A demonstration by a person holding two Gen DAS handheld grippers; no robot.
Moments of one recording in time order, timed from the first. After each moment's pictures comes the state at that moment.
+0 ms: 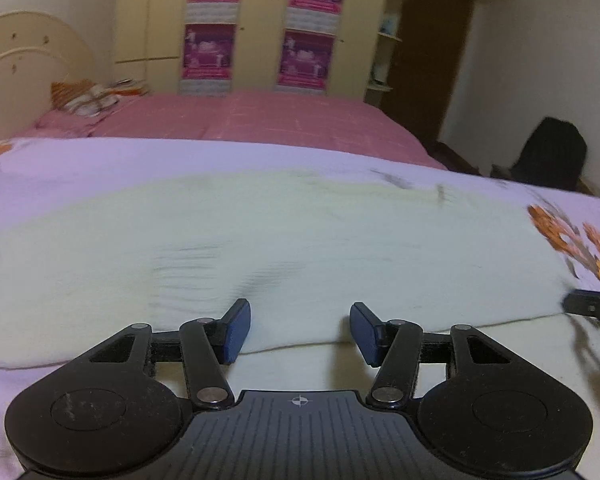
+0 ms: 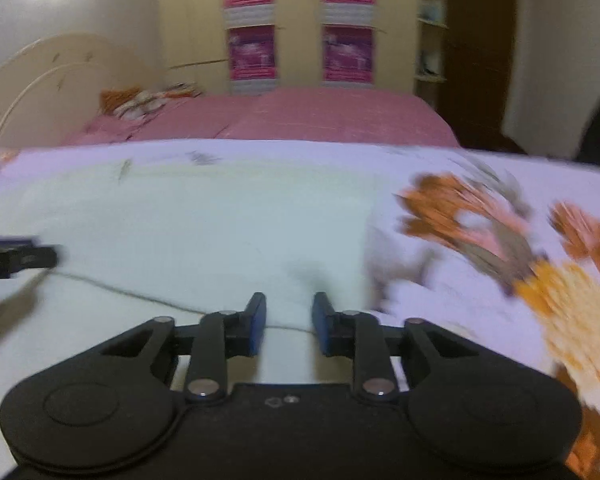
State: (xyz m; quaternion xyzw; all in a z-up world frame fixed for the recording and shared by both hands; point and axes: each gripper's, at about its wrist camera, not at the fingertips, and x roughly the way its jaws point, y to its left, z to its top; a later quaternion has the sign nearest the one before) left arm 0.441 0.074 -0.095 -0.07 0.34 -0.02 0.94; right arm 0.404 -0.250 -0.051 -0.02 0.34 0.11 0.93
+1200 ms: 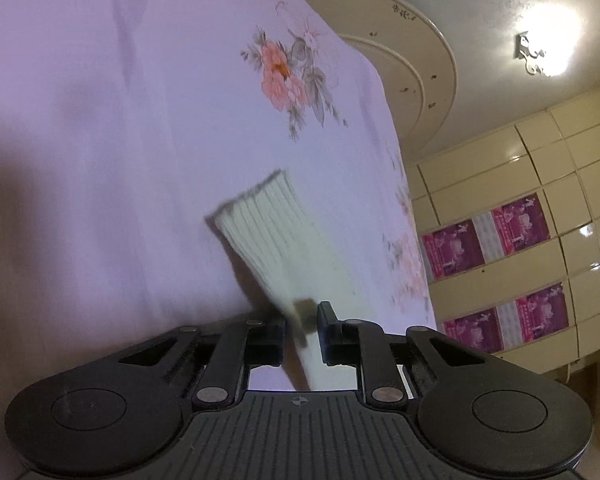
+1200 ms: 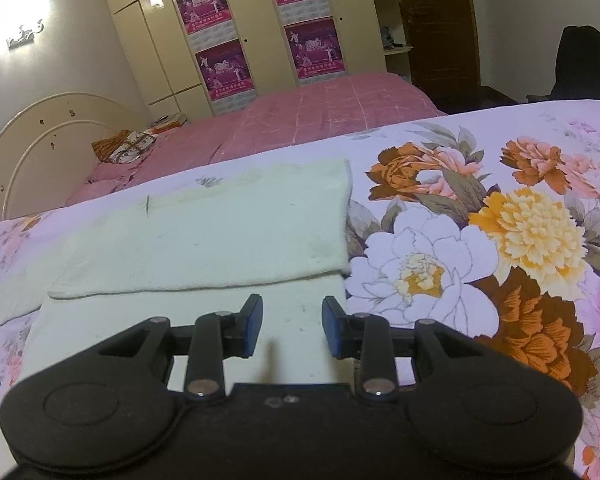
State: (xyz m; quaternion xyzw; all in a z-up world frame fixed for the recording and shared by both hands) left arm 0.256 0.408 -0.177 -0.56 0.13 0.30 0.76; right arm 0.354 -0.269 -0.021 0.09 0.35 0.10 0.93
